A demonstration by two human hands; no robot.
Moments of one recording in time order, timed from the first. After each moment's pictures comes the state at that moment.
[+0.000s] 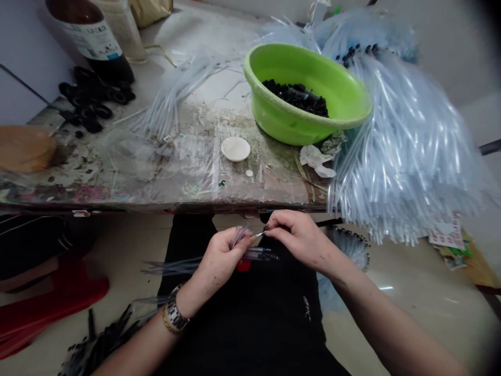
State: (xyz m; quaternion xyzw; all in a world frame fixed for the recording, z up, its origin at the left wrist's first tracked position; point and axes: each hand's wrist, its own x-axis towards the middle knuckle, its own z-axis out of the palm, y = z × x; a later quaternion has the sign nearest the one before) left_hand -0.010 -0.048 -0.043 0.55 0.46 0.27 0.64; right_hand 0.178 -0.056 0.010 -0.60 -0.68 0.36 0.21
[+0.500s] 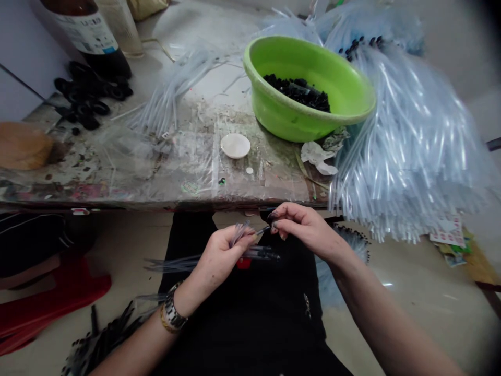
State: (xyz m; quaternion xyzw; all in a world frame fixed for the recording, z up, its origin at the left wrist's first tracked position) left_hand -0.013 -0.049 -0.045 0.54 0.45 0.26 0.66; right_hand 0.192 -0.055 -0.001 -0.59 -0.48 0.58 0.30
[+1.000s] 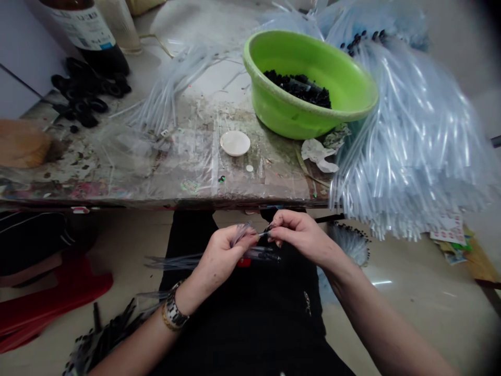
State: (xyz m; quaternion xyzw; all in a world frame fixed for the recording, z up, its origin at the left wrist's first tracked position) left_hand -0.011 -0.051 -0.047 0.54 0.45 0.26 0.66; right_hand 0.181 -0.064 -0.008 -0.58 -0.47 0.59 0.31
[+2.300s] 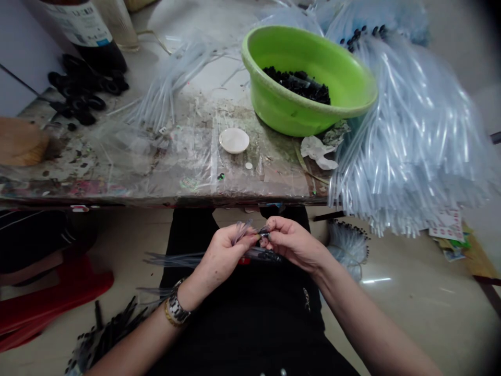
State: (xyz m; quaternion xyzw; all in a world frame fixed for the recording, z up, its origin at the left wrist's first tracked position) left_hand -0.008 -0.055 -0.049 0.49 0.44 0.25 0.71; right_hand 0.171 -0.083 -0.035 -0.45 -0.20 0.77 0.40
